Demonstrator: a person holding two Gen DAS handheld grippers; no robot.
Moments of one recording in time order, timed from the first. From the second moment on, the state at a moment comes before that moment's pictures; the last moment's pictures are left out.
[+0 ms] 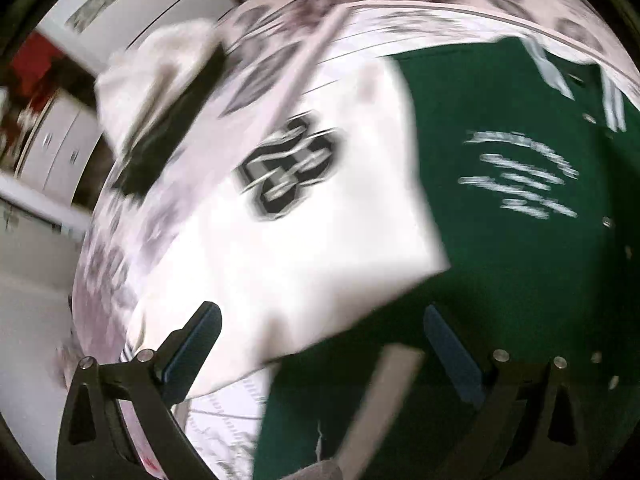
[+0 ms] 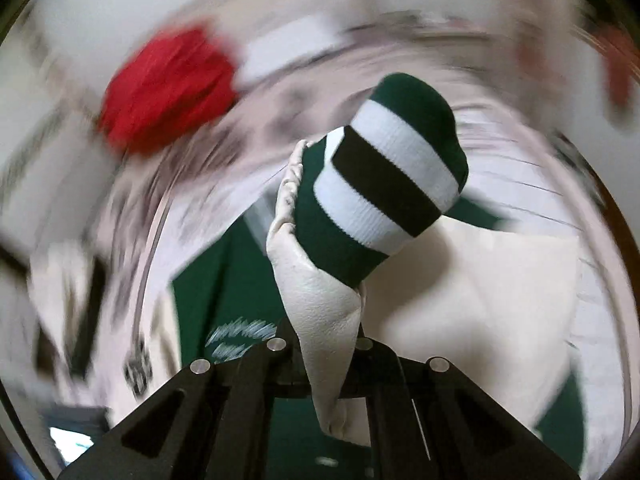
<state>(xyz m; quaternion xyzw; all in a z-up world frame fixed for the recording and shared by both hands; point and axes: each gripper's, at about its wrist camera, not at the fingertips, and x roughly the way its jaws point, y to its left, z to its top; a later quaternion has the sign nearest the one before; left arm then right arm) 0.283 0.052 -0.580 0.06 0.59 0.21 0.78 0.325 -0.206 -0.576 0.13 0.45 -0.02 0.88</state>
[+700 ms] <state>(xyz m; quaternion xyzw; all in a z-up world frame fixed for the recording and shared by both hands) 0.299 0.034 -0.561 0.01 0.61 0.11 0.78 0.229 -0.300 -0.668 0.25 0.63 -0.08 0.73</state>
